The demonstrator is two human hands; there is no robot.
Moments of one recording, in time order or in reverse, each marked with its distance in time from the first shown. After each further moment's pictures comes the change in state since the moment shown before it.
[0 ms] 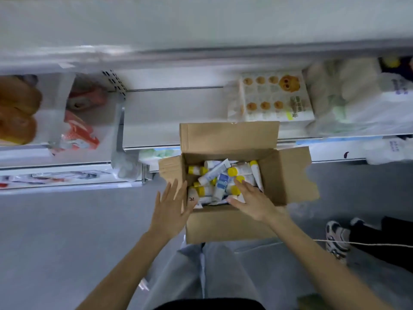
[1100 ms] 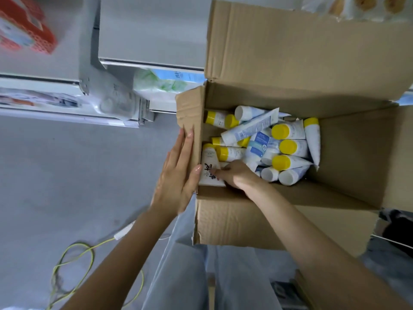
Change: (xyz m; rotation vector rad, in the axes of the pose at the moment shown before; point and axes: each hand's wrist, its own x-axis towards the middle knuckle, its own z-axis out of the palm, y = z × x) left_hand 0.069 -0.071 0.133 -0.565 0.277 0.134; right_hand 0.169 -0.045 0.138 0.441 -0.289 0.297
